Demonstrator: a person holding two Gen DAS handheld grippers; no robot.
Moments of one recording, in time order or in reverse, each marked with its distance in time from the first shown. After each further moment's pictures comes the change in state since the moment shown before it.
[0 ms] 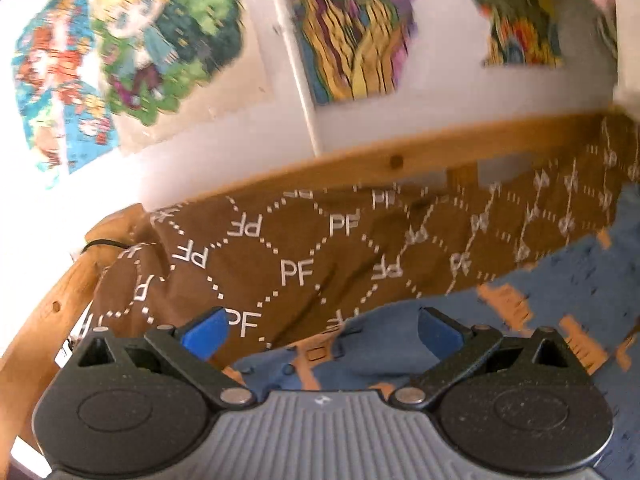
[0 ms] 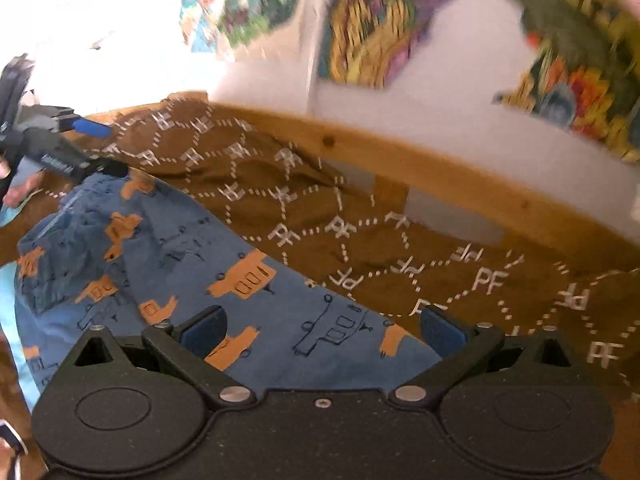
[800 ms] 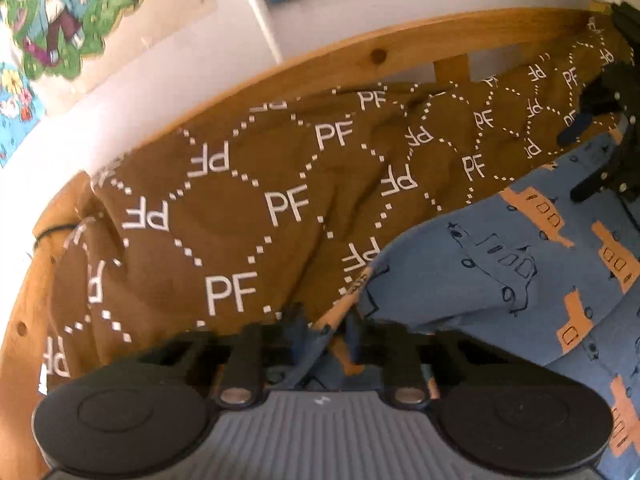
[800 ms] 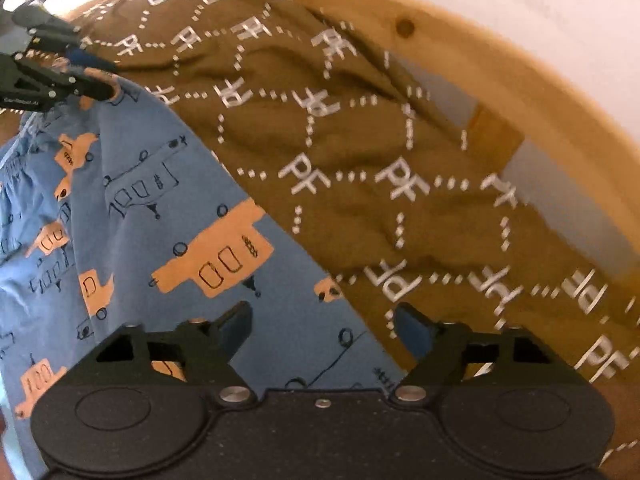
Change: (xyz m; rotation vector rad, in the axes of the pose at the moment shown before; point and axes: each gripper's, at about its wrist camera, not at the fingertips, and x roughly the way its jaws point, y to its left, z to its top) left arm 0.064 0.022 0.000 0.165 0.273 -0.103; right arm 0.161 0.002 0.057 -0.173 0.375 0.160
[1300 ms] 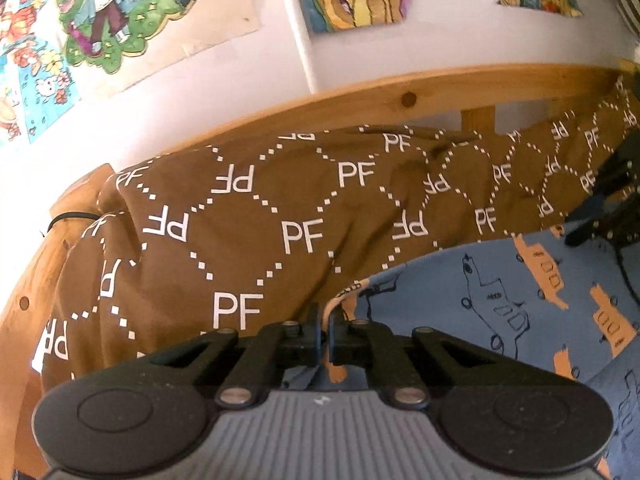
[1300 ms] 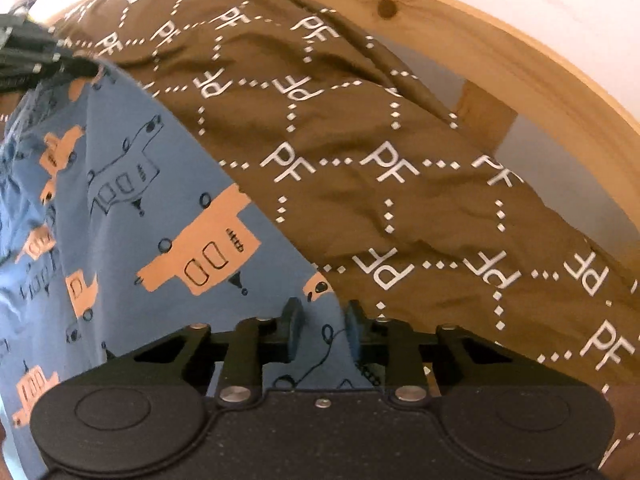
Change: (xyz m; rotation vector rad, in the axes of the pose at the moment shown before) left arm -0.014 0.002 0.004 -0.148 -0.094 0.044; right arm 0.006 -0.005 -0.003 0.008 0.006 -0.020
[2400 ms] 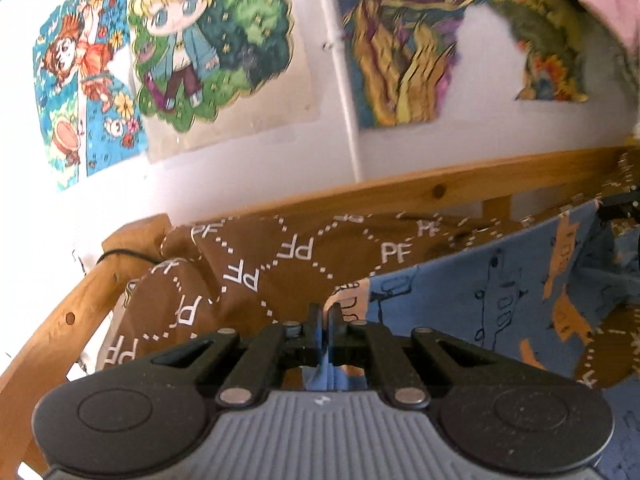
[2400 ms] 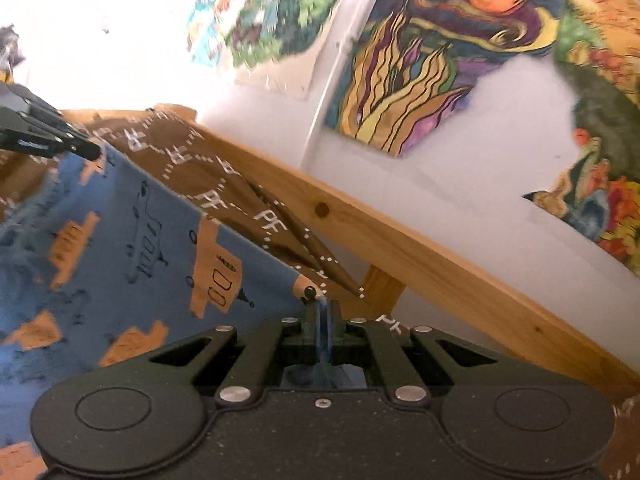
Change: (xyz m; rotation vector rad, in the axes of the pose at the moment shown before) left arm -0.057 0.020 -0.021 -0.079 -0.274 0.047; right arm -0.113 0.048 -0.032 -0.004 -0.517 -0.288
